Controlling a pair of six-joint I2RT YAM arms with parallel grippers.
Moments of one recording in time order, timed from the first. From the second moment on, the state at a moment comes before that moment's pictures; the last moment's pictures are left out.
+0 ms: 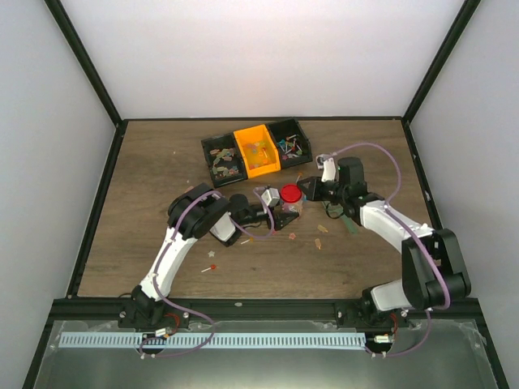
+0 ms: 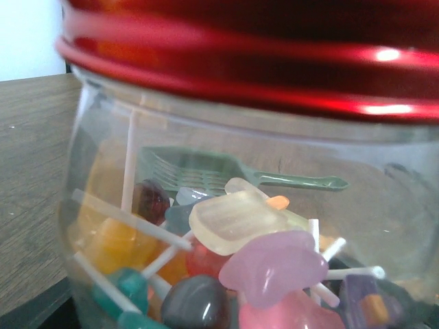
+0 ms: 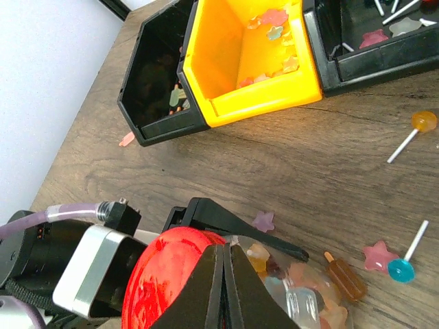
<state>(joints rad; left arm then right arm) -0.68 2.42 0.95 1.50 0.64 -0.21 0.28 1.41 0.76 0.05 -0.56 0.38</state>
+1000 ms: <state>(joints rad) -0.67 2.41 0.97 1.46 0.62 -0.22 0.29 1.24 0.75 -0.11 -0.56 0.45</state>
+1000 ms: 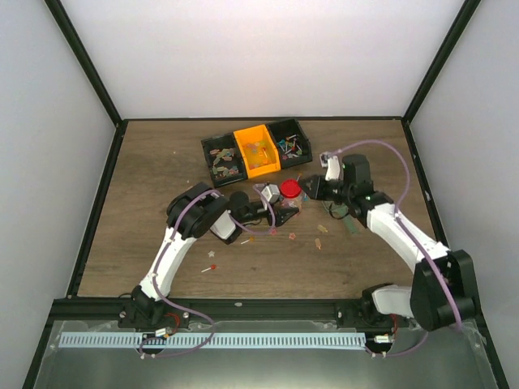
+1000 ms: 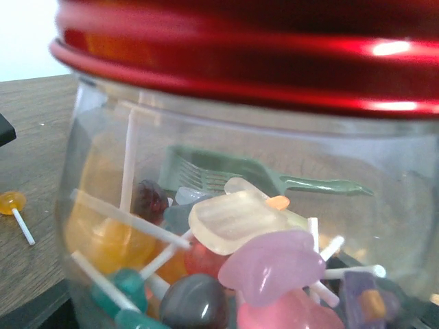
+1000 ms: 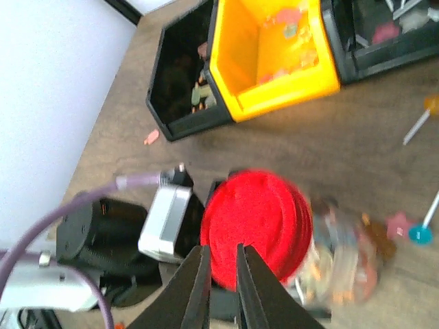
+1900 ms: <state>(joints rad) -0.69 2.39 0.97 1.38 0.56 -0.10 0.28 1.50 0.89 -0.06 -0.51 0.38</state>
